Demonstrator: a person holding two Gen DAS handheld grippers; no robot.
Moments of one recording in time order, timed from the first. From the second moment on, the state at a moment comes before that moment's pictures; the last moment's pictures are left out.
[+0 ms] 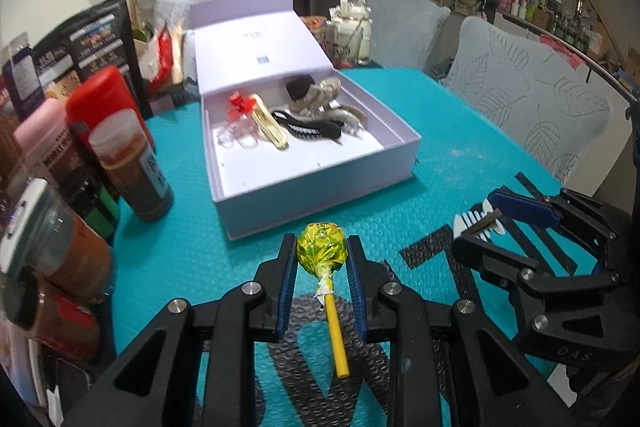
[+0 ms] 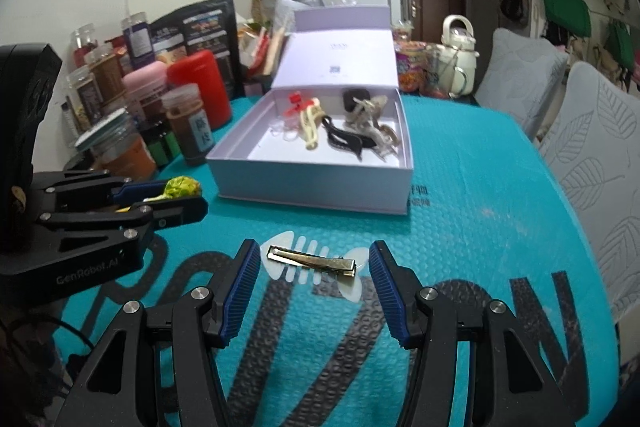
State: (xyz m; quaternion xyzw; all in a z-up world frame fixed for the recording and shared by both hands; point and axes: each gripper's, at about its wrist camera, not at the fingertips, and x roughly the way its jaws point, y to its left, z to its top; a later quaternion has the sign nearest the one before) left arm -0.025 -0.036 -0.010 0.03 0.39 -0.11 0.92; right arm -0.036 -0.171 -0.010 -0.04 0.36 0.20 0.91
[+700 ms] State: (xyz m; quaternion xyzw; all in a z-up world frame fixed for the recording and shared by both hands) left arm -0.001 -0.038 0.046 0.03 0.33 -0.12 0.94; right arm -0.018 -0.157 0.040 -0.07 0.30 0.21 0.93
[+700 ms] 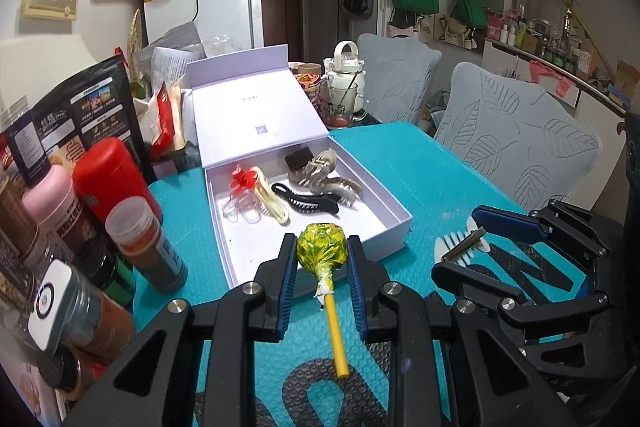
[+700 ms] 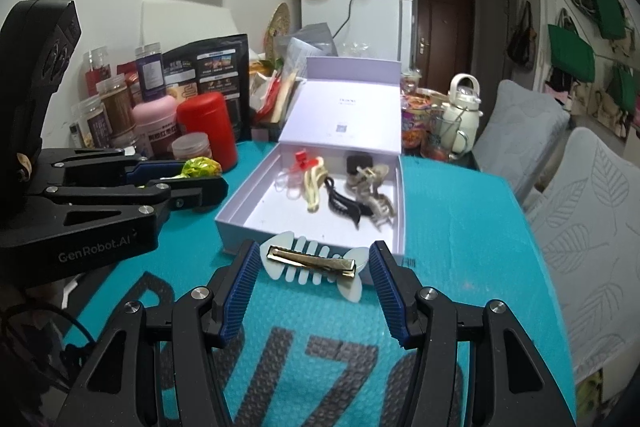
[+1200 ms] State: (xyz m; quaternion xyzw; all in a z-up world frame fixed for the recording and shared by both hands) left arm 0.045 -0.035 0.059 0.03 0.32 -0.13 0.94; right arm 0.027 -0.160 0.059 -0.05 0.30 0.22 0.93
